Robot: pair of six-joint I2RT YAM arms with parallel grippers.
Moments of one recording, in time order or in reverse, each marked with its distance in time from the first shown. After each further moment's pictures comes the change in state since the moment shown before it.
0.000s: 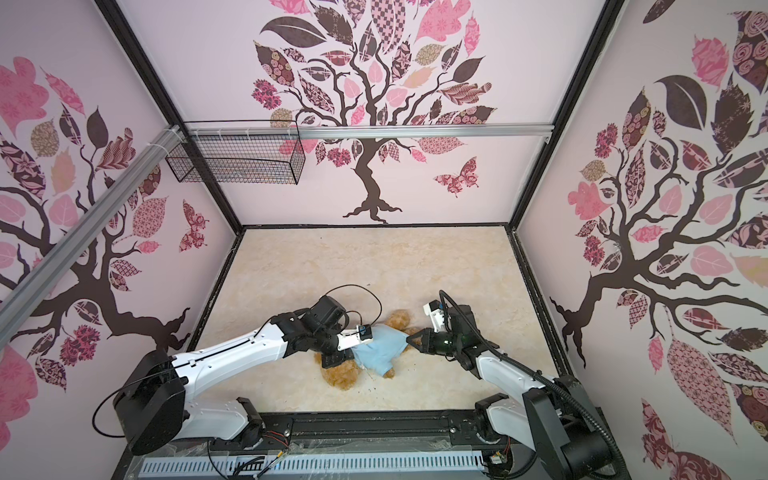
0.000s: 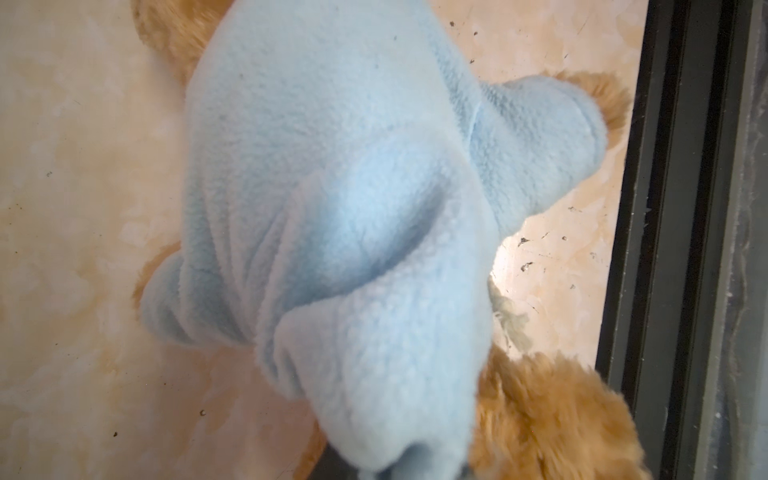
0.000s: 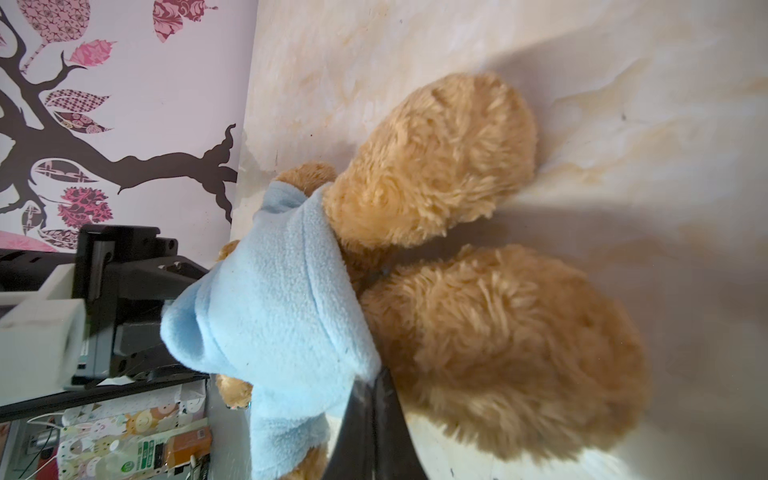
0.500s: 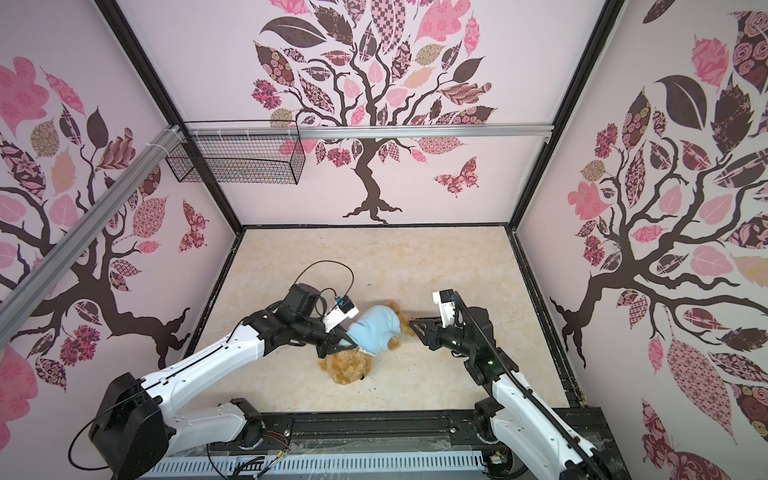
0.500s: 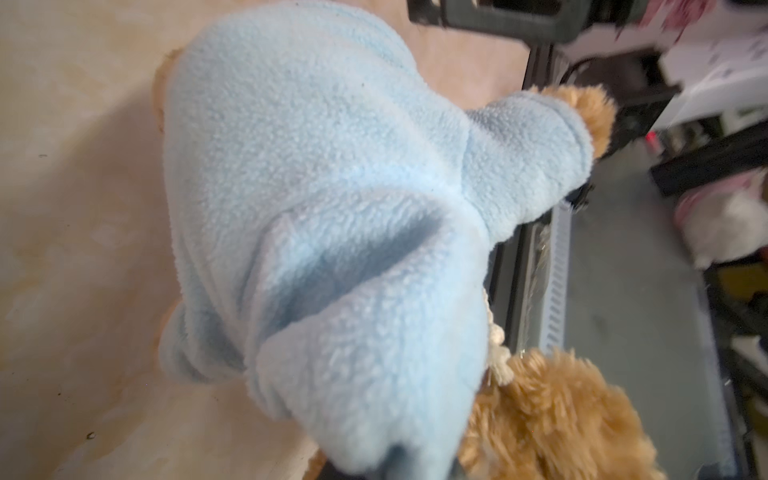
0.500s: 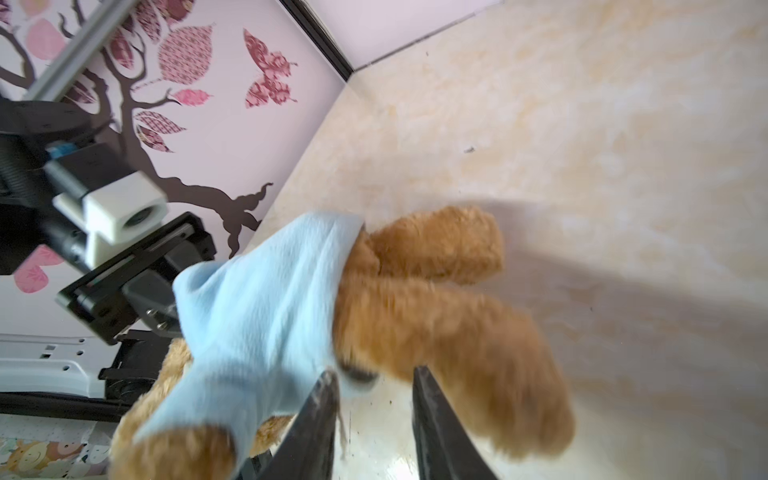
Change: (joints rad) left arm 0.209 -0.158 -0.074 0.212 0.460 -0.534; right arm 0.045 -0.414 0.008 -0.023 0.125 -0.102
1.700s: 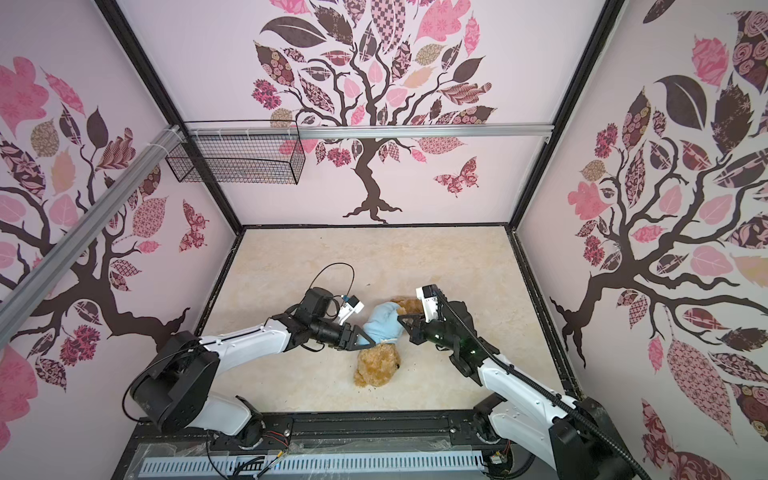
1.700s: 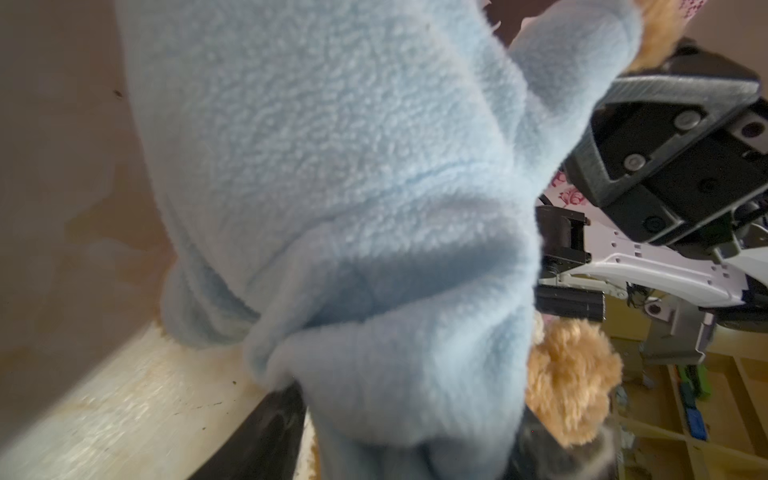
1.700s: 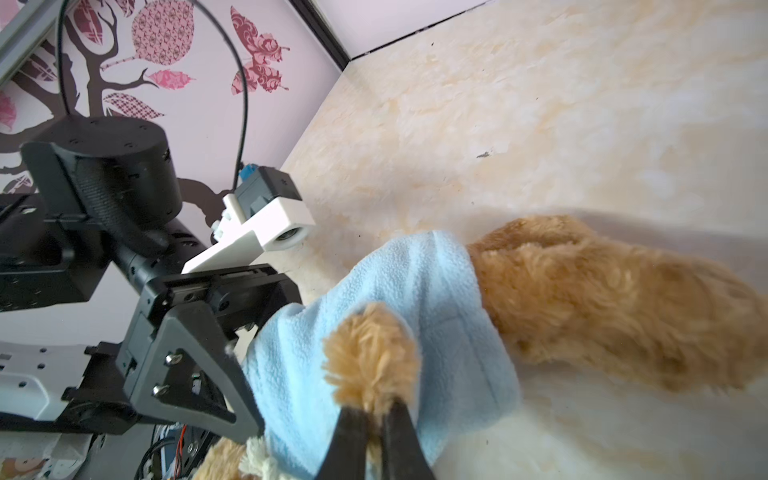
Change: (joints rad) left arm -0.021 0.237 -0.062 0.276 0.070 -0.493; right arm 0.138 0.255 0.080 0.120 0.170 0.022
